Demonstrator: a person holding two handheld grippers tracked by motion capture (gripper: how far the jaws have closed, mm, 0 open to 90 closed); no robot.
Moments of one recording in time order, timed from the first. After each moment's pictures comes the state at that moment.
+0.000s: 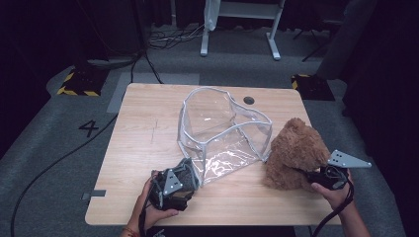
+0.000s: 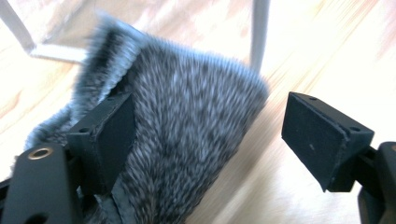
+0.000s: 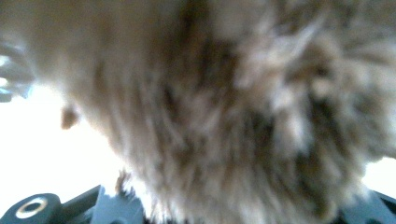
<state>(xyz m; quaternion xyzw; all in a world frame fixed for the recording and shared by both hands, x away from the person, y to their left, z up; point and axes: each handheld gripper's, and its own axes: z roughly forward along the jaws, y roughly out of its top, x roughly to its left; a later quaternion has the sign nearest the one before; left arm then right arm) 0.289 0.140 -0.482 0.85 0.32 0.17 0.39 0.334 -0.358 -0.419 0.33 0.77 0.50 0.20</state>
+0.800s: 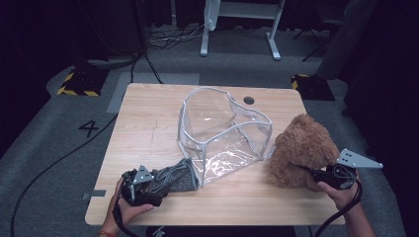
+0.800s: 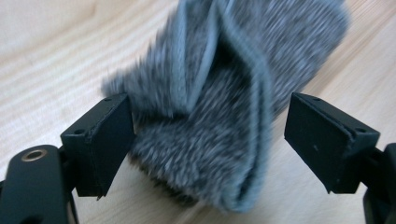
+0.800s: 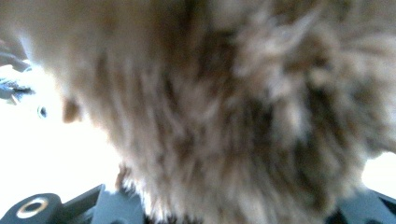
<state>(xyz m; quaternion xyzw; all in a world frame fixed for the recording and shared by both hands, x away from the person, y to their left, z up) 0.298 0.209 -0.489 0.84 0.40 0.12 0.35 0.327 -0.365 -0.401 0.33 0.76 0.52 0.21</state>
